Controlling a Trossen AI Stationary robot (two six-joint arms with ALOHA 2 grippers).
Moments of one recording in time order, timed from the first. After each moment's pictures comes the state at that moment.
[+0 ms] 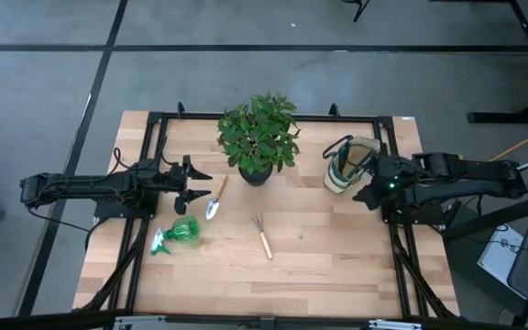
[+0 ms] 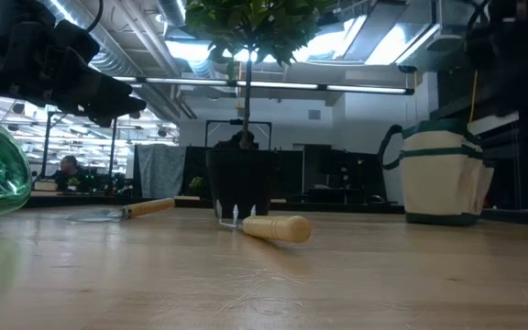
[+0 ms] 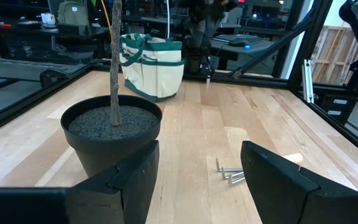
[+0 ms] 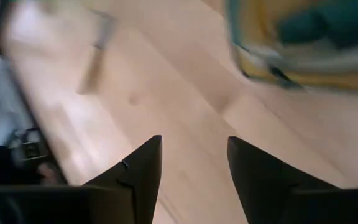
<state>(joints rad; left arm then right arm) 0.19 0.39 0.01 0.28 0.15 -0.09 0.02 0.60 0.67 -1.03 -0.07 0.94</state>
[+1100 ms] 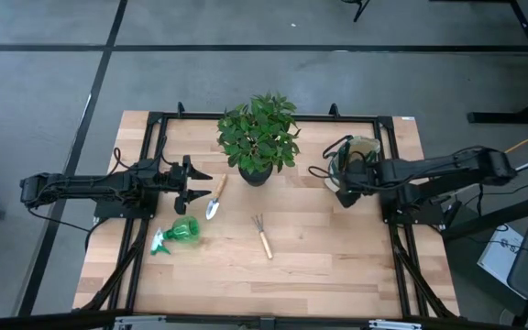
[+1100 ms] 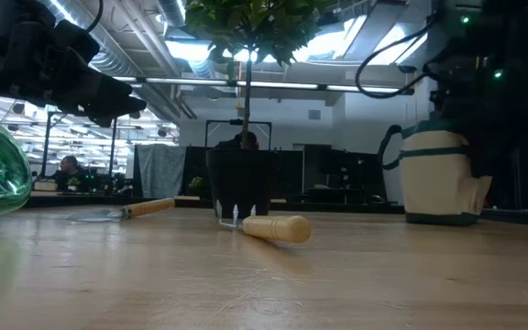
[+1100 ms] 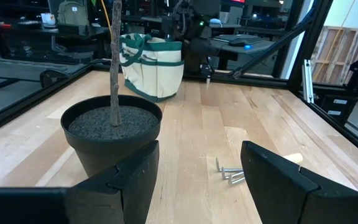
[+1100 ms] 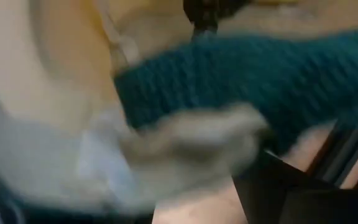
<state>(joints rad) 0.19 0.39 0.01 0.28 0.15 -0.09 0.04 1.12 0.67 -1.05 0.31 0.97</state>
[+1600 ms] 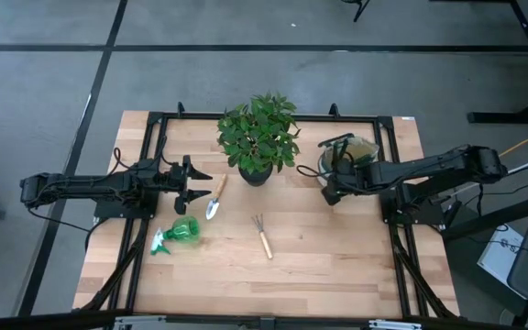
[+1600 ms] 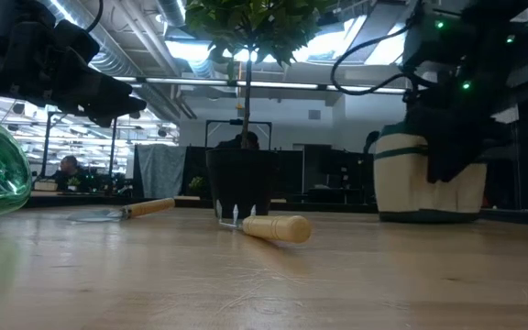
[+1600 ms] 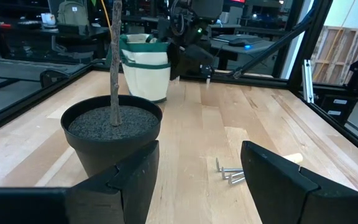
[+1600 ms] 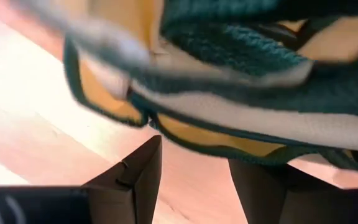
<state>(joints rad) 0.19 0.39 0.01 0.28 0.15 -0.09 0.04 1.25 0.67 -0.78 0.42 0.95</state>
